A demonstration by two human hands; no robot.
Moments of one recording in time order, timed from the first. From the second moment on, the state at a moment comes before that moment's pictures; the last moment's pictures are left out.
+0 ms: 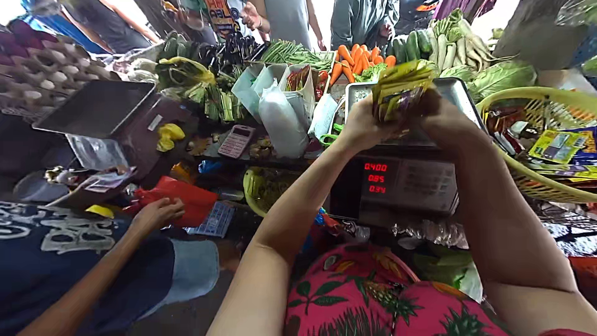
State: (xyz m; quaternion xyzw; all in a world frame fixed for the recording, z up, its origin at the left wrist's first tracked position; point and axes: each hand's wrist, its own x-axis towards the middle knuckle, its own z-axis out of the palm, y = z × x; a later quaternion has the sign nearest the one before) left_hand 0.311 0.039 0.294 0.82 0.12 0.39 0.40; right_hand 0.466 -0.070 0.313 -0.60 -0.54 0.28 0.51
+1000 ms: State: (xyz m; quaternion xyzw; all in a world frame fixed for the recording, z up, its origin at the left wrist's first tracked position) left_hand 0.072 0.061 0.217 0.58 0.33 0.70 0.27; right_hand 0.213 0.081 0.339 -0.52 -0.79 0.28 0.16
